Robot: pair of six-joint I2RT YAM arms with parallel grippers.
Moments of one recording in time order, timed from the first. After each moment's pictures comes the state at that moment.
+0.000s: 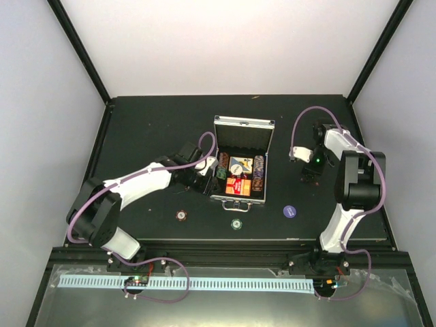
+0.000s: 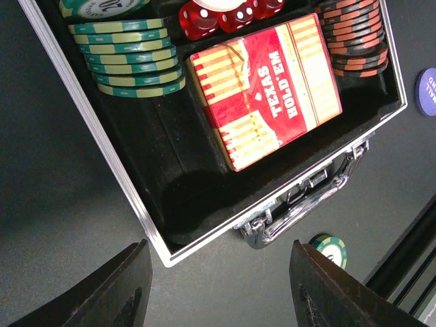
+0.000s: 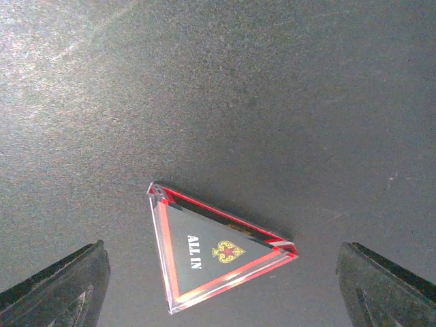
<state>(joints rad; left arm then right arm) -0.60 1.52 0.92 -0.49 0.40 -0.26 -0.05 1.86 1.29 -0.97 -0.03 -1.21</state>
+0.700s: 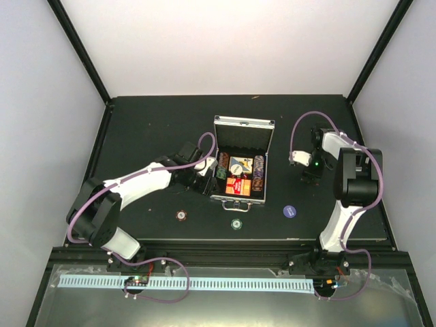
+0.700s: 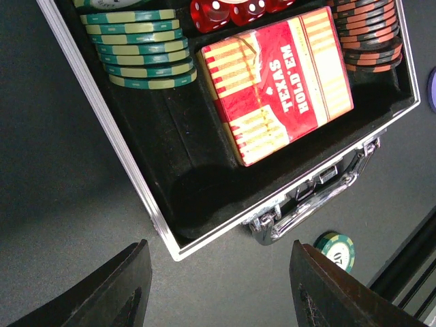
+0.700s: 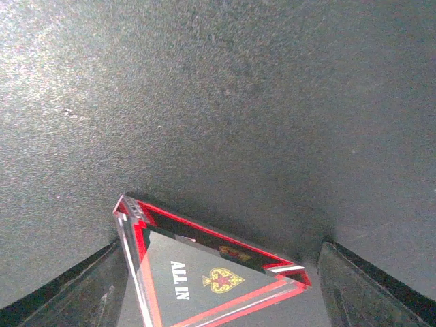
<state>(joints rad) -0.60 1.52 0.92 -0.50 0.38 -0.26 -0.05 1.91 1.25 -0.89 0.03 -1.22</state>
